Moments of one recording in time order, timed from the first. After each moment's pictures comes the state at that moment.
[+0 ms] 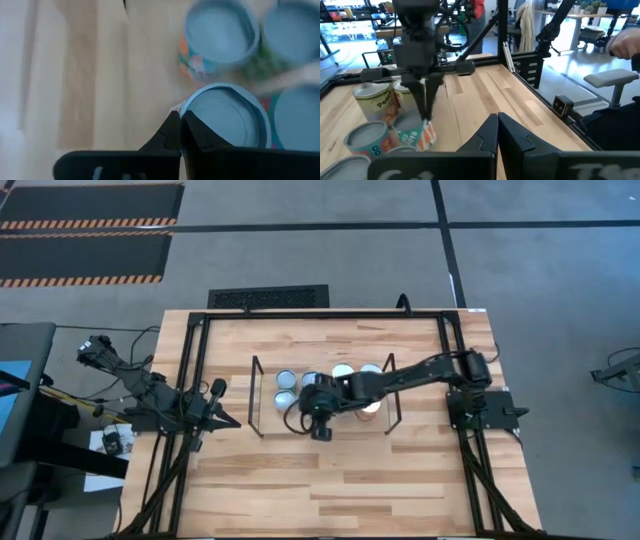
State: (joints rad) left arm -0.57 0.36 0.36 -0.16 -0.29 -0.04; right arm 0.12 1.97 1.59 -0.57 0.09 0.13
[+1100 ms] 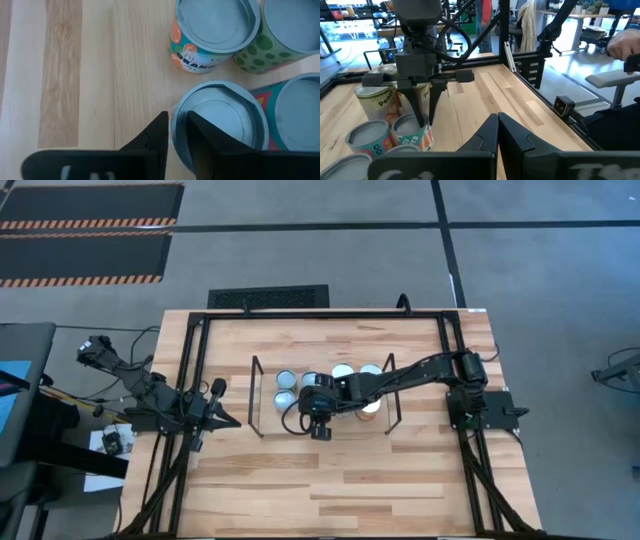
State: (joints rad) left arm -0.57 0.36 0.36 -0.17 -0.29 -0.04; right arm 0.10 2.00 1.59 -0.59 0.13 0.12
